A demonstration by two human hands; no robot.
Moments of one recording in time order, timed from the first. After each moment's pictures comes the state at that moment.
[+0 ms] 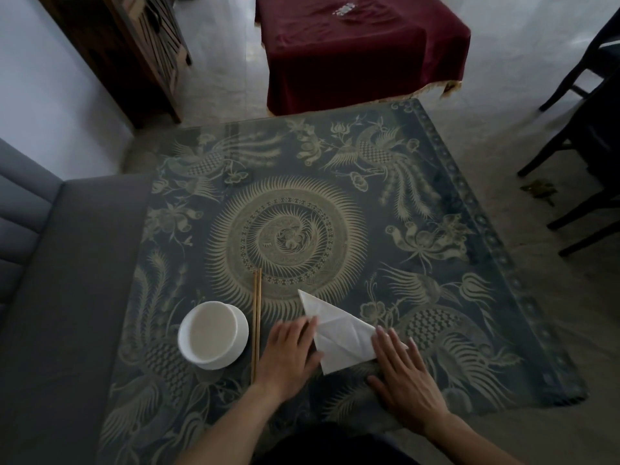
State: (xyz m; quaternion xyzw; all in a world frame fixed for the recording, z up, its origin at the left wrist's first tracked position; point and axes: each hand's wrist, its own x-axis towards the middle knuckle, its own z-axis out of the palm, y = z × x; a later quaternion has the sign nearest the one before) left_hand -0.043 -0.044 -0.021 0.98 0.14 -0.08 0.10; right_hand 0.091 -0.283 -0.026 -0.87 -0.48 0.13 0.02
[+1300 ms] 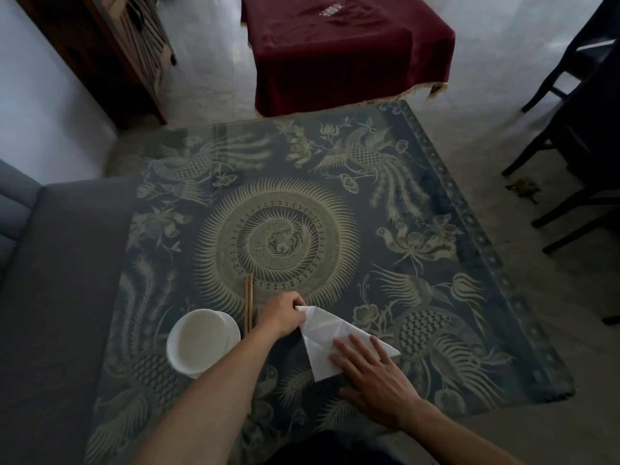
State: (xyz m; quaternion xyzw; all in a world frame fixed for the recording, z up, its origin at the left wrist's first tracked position) left_hand 0.041 0.015 -0.001 0.85 0.34 -0.16 0.37; right_hand 0.082 -0.245 -0.009 -0.79 -0.60 0.14 -0.04
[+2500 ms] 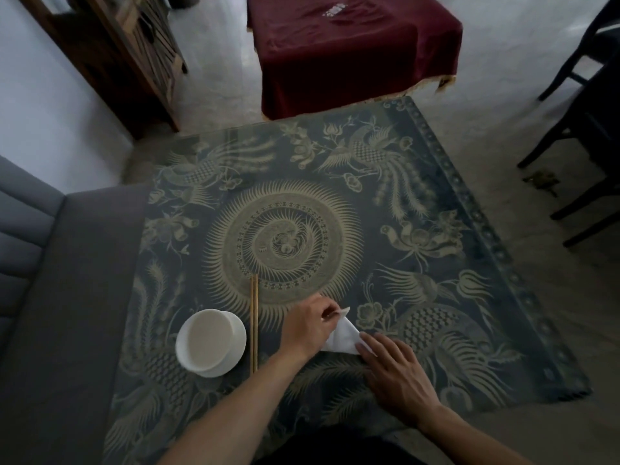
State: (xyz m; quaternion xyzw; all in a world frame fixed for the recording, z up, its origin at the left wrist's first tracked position) left_hand 0.039 -0.051 0.027 0.91 0.22 0.07 0.33; right_hand 0.095 -0.275 -0.040 -0.84 -0.54 0.06 0.11
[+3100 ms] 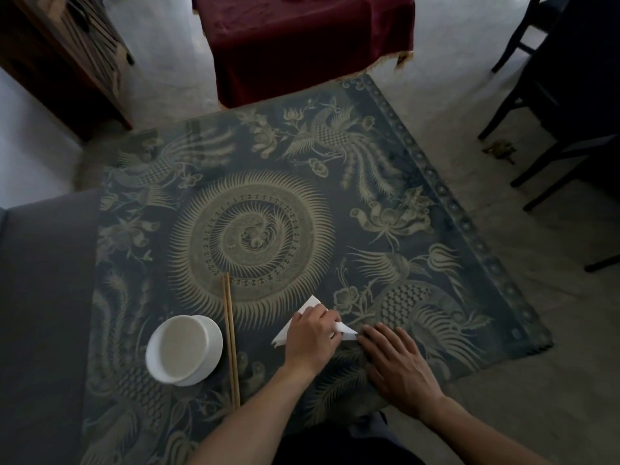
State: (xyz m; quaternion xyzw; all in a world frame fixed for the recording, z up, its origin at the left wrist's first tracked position) left_hand 0.035 -0.103 0.000 0.96 0.14 0.01 0.22; right_hand 0.089 -0.314 -0.039 -0.87 -0.47 0.10 0.07
